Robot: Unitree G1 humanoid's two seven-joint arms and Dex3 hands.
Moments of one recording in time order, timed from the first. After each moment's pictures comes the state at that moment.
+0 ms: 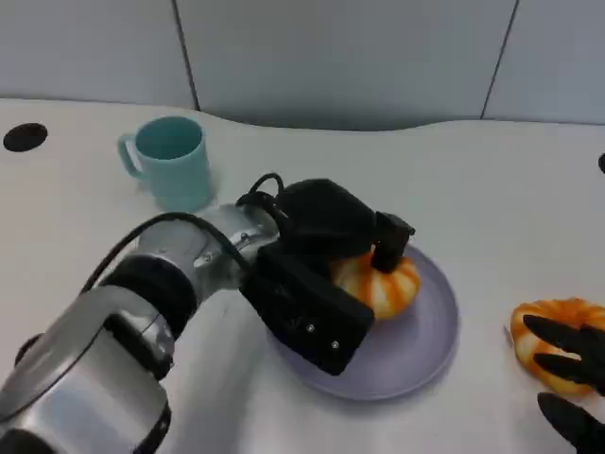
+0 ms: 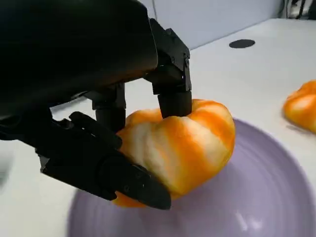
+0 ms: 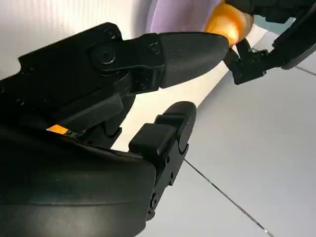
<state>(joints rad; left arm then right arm) -1.05 0.08 -0.73 1.18 0.87 -0.67 0.06 0.35 -0.16 -0.08 -0.08 -0.24 -0.41 -0.05</state>
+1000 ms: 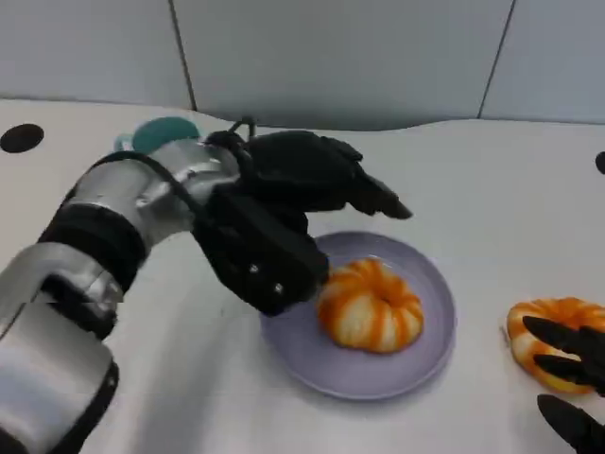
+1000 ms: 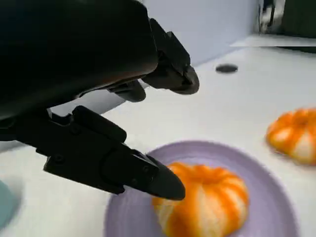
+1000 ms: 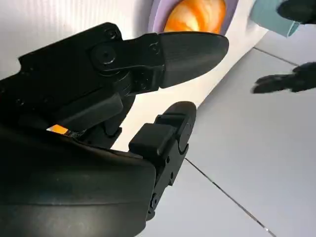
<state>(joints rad) -1.08 0.23 -0.57 1.12 0.60 -0.89 -0.25 0.35 -0.16 -0.08 -0.08 -0.25 -0.41 -0.05</state>
